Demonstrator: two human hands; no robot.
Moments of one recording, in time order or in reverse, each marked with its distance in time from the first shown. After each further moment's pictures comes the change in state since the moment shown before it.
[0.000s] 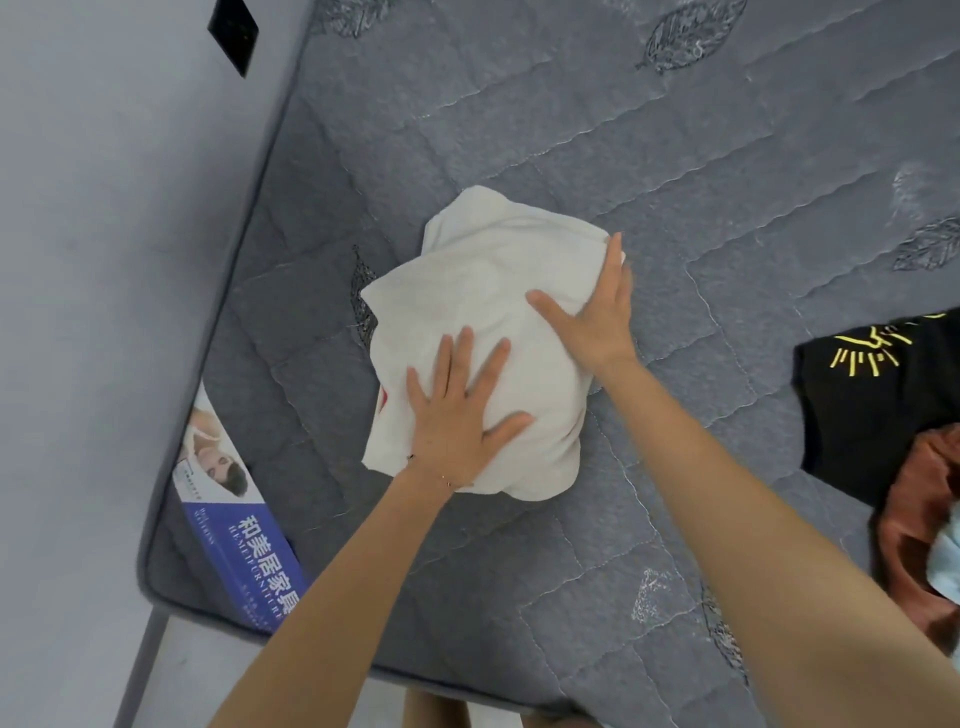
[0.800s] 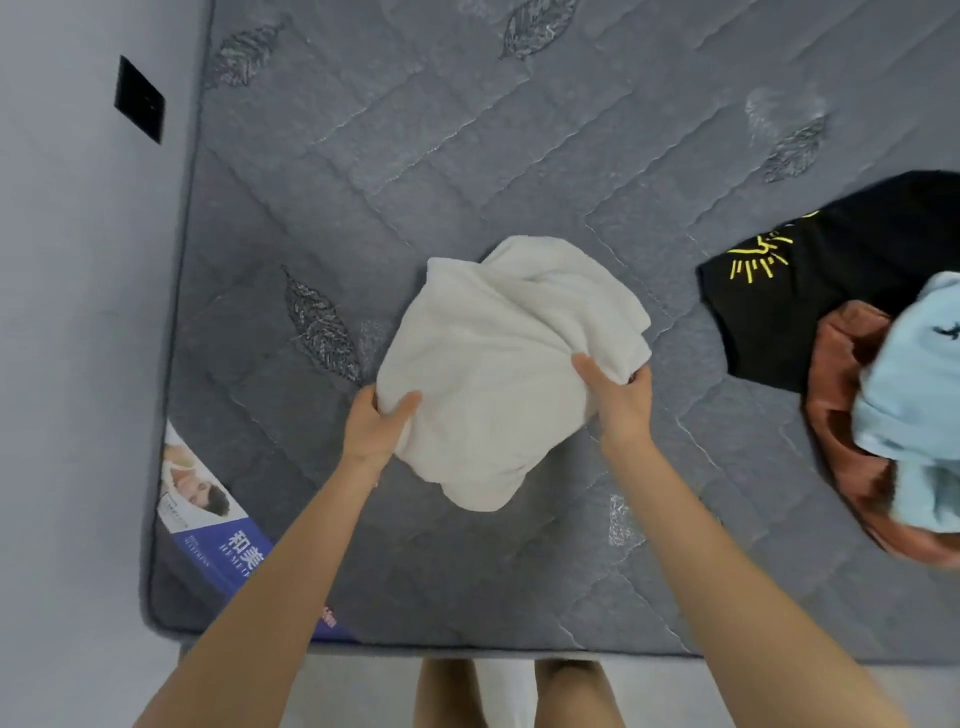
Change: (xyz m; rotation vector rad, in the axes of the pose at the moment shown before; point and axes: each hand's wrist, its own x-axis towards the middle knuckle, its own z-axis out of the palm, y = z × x) left_hand -0.030 -0.009 -0.012 -0.906 -0.039 -0.538; right_hand -0.139 0.090 -0.052 0.921 0.376 0.430
